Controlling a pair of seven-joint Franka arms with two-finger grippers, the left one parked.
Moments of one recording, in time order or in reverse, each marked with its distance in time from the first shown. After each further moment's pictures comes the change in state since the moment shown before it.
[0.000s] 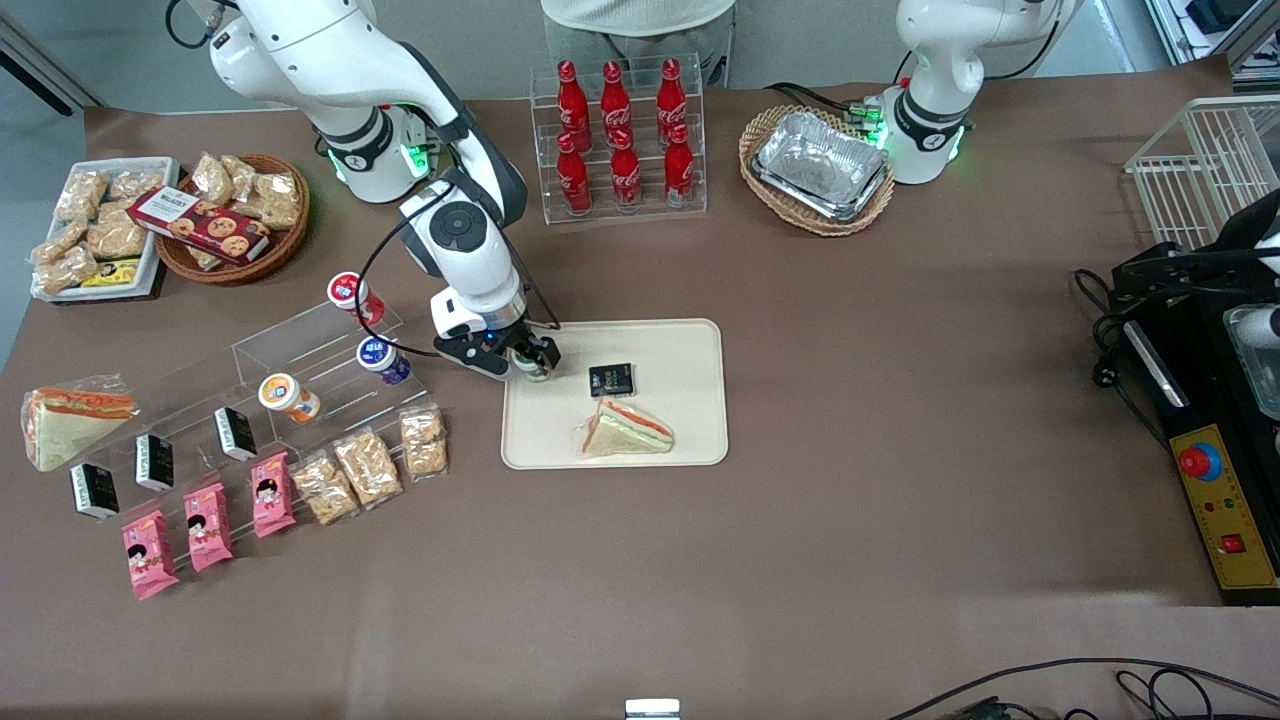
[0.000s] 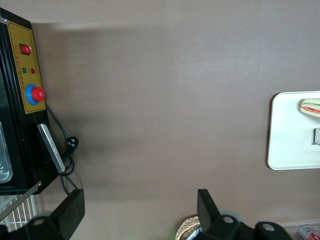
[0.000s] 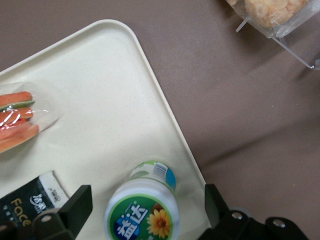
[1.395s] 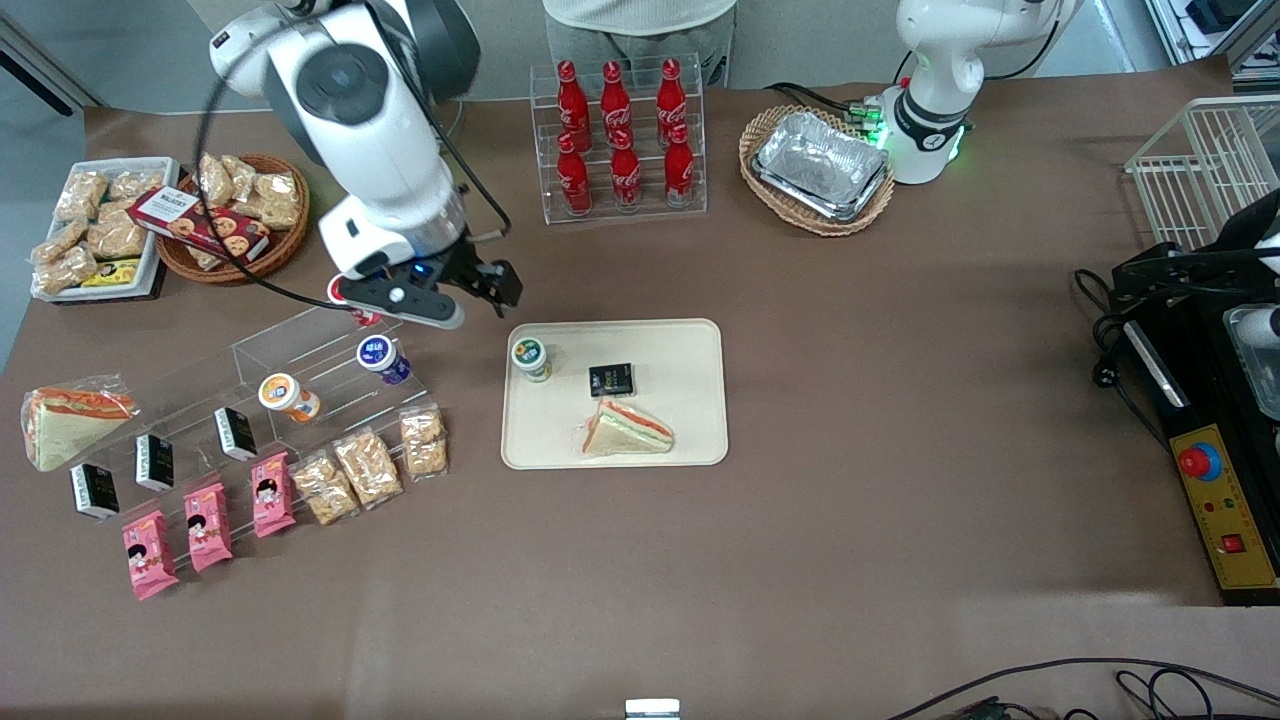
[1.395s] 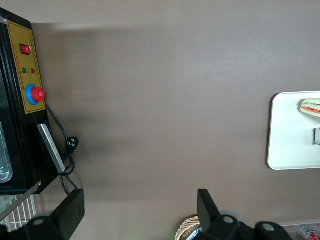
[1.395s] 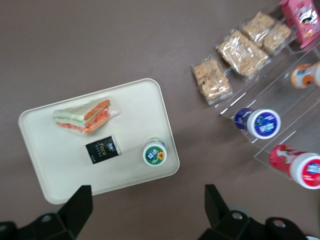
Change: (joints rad) arm -0.022 -0.232 -0.029 0.579 0.068 -0.910 -0.310
